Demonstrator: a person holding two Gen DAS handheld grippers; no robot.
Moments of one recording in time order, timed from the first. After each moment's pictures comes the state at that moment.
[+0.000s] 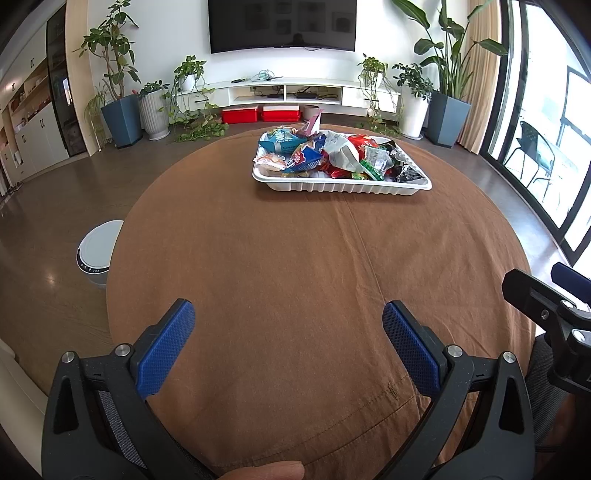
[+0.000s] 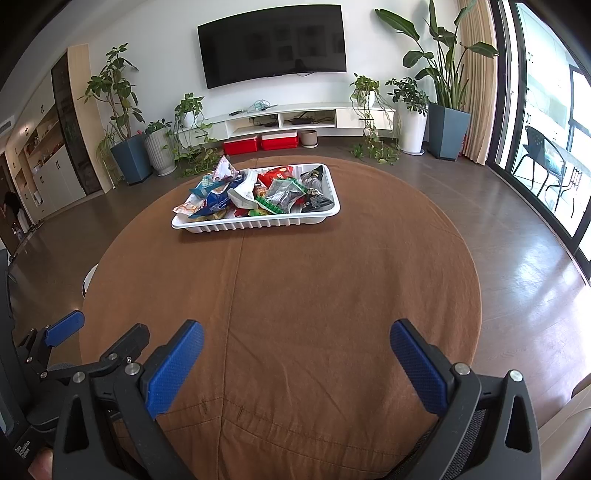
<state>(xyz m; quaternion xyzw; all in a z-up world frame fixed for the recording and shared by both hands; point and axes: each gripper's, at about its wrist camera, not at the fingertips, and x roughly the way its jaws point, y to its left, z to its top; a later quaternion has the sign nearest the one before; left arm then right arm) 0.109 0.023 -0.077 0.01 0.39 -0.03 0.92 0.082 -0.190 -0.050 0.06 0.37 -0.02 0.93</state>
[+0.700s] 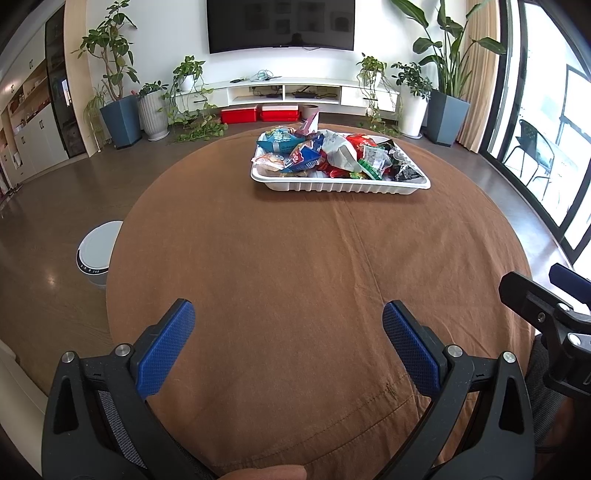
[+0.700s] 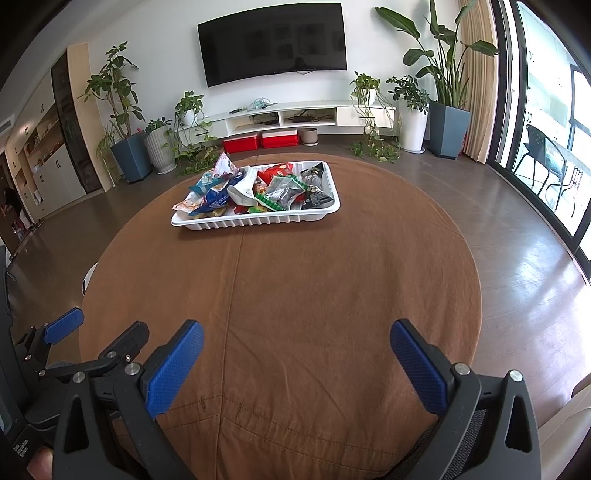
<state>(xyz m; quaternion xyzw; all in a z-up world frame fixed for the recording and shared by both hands) 0.110 0.022 -0.077 0.01 0.39 -0.03 0.92 0.078 -0.192 -0.049 0.05 0.37 -0.02 0.93</state>
